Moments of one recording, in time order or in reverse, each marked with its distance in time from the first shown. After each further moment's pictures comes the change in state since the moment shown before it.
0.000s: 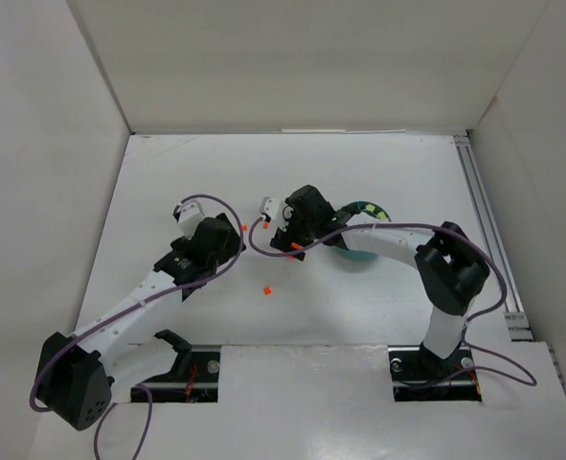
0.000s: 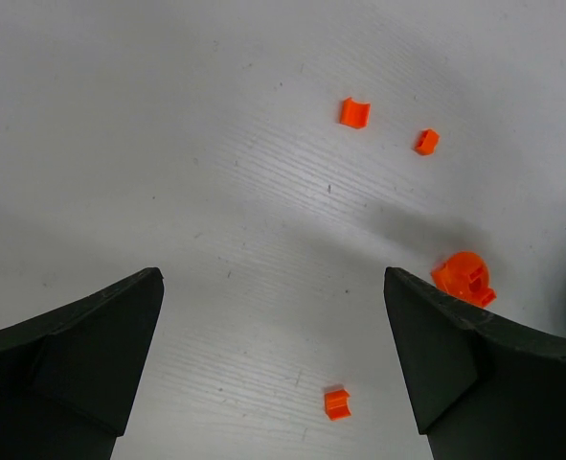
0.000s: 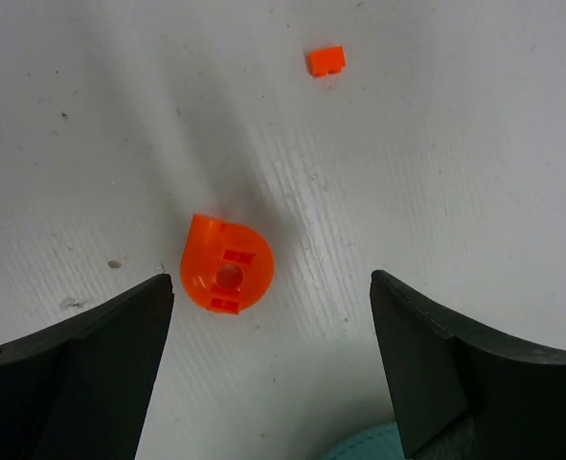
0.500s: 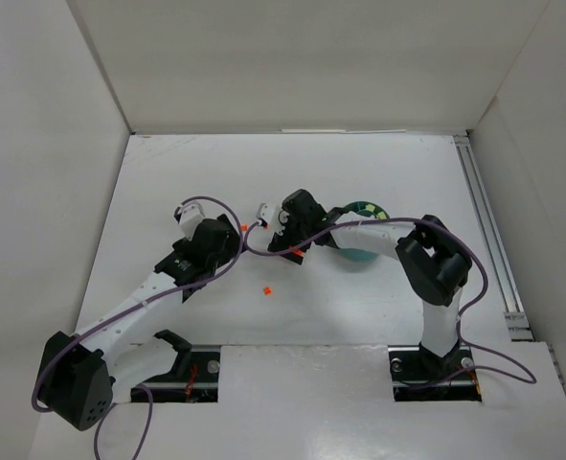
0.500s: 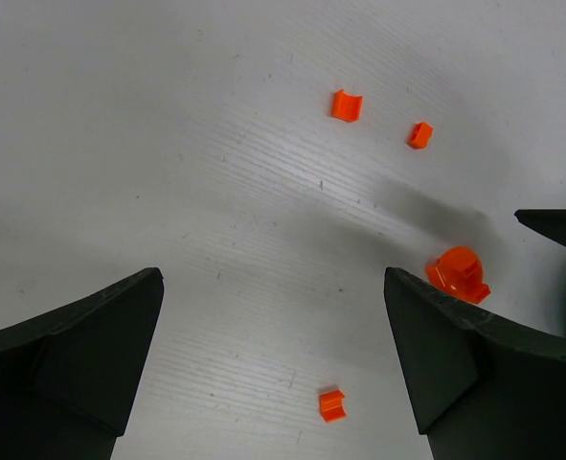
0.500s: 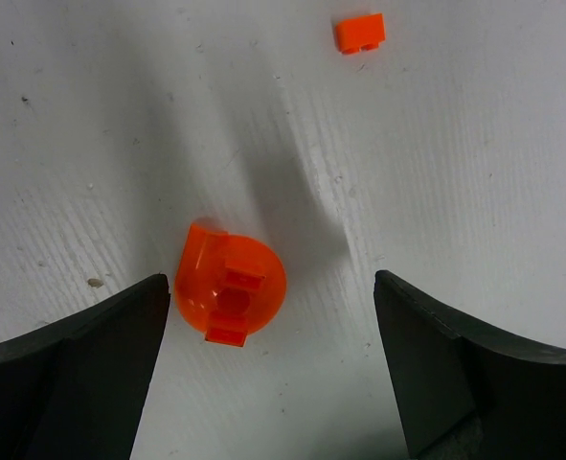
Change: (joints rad) left arm 0.021 0.002 -0.037 0.066 0.049 0.005; right arm 0.000 0.127 0.053 -0.016 0.011 -0.008
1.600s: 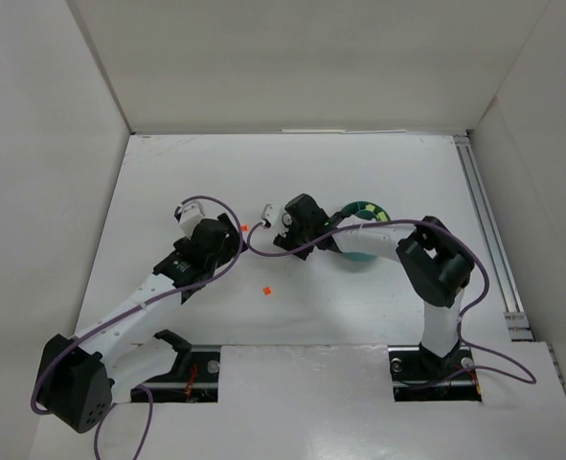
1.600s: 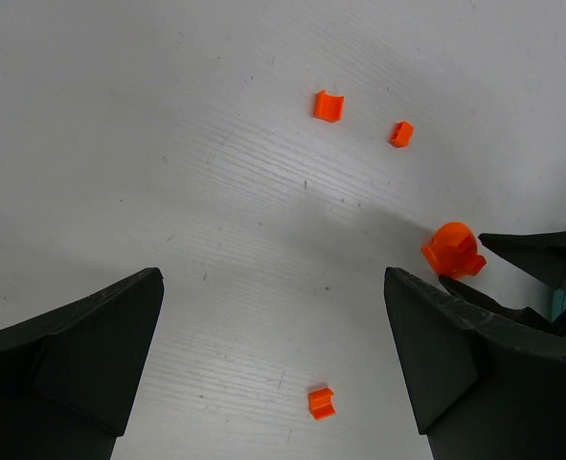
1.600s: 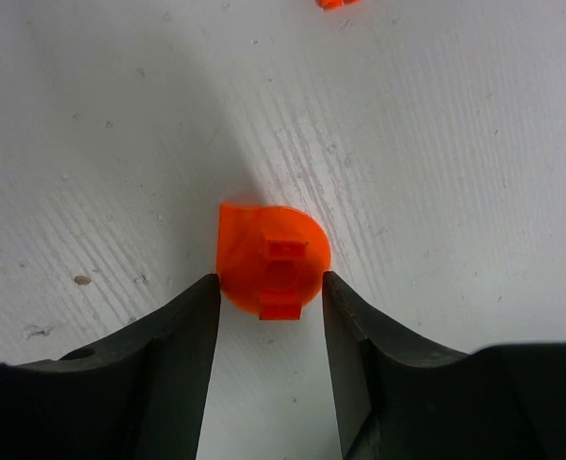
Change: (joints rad) left arm 0.000 -0.011 -0.009 0.030 0.026 0.007; right arm 0.000 -0.003 -0.049 0.042 0.055 0.069
